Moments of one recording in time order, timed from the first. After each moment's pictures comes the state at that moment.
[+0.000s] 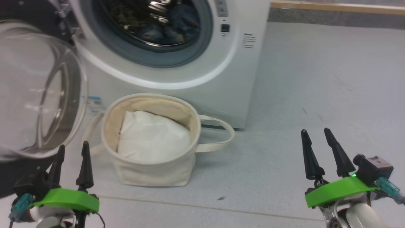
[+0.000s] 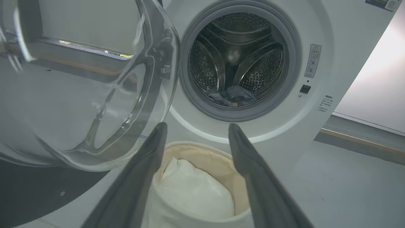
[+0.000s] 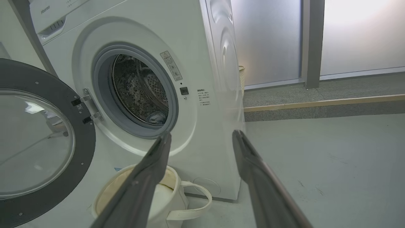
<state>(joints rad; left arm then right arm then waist) -0.24 0.10 0.16 0.47 -0.25 -0.13 -0.26 -0.12 -0.24 0.26 0.13 0.48 0.13 -0.26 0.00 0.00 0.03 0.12</state>
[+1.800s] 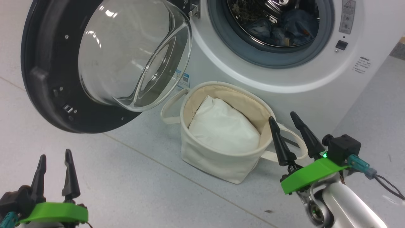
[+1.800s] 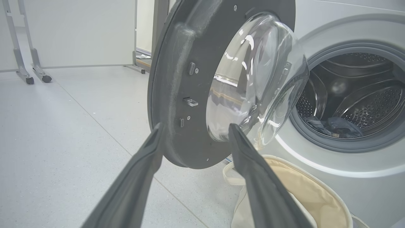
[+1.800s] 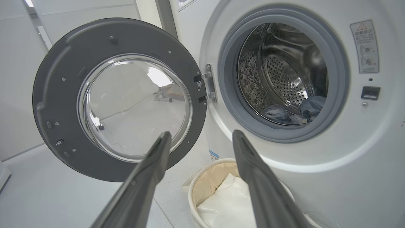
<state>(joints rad) -0.15 0.05 0.30 0.33 -0.17 -0.13 -0.26 -0.30 -0.27 0.47 0.21 0.55 0.13 -0.26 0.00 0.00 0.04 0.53</state>
